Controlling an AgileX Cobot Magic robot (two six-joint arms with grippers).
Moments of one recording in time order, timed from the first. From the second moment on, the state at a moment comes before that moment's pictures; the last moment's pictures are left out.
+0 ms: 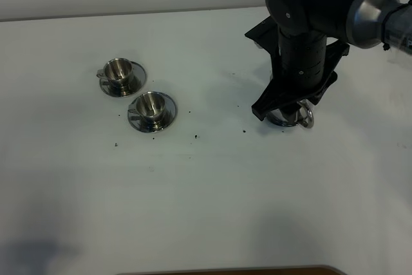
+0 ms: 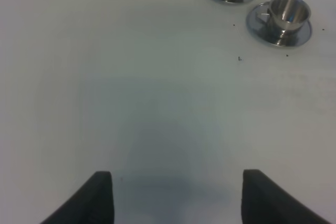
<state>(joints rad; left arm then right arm) -0.07 0.00 -0.46 0.08 1.07 -0.14 0.70 2.02 -1.60 -0.18 1.22 0.04</state>
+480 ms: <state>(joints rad) -0.07 0.00 -0.46 0.08 1.07 -0.14 0.64 2.03 -1.60 -0.19 1.22 0.06</state>
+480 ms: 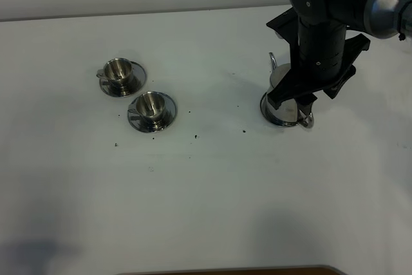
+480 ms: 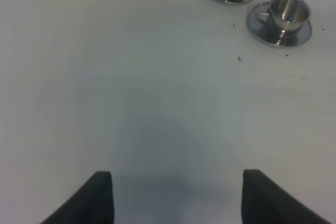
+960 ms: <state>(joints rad) -0.07 0.00 -0.46 0.08 1.07 -0.14 0.64 2.08 -1.60 -0.18 1.16 0.07</state>
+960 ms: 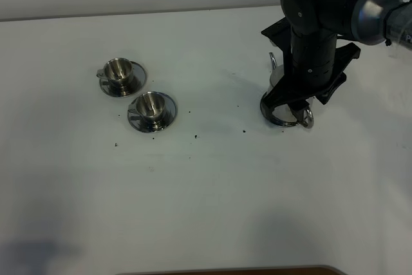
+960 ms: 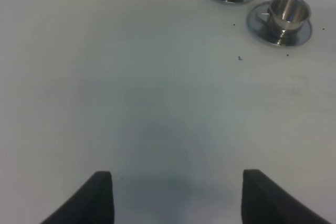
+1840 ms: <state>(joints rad) -0.07 0.00 -0.46 0.08 1.07 -0.14 0.63 2.08 -1.53 -0.19 1.08 0.12</state>
